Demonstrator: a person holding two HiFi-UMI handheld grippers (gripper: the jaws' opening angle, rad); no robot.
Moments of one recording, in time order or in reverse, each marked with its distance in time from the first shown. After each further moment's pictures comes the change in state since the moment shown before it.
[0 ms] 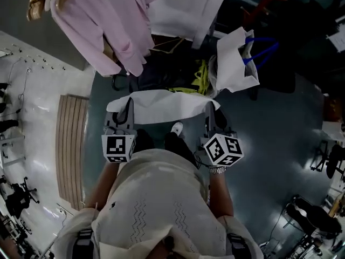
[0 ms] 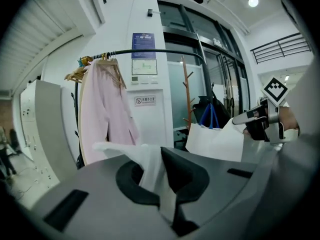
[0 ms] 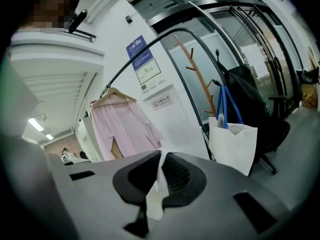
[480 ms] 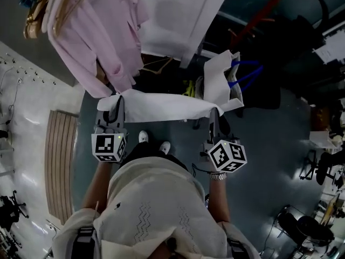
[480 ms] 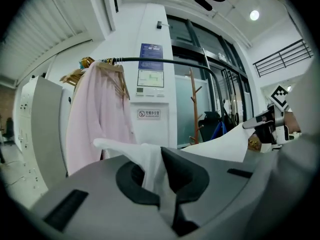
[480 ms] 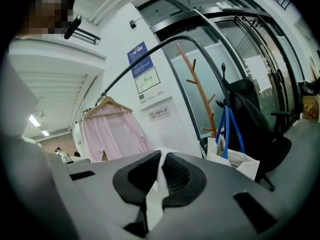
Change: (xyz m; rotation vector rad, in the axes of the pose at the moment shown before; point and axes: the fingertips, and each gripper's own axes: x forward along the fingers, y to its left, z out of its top) left arm 0.069 0.041 0.063 -0.062 -0.164 0.002; right arm 0.033 -0.027 0.086 -0.045 -0.097 -0.023
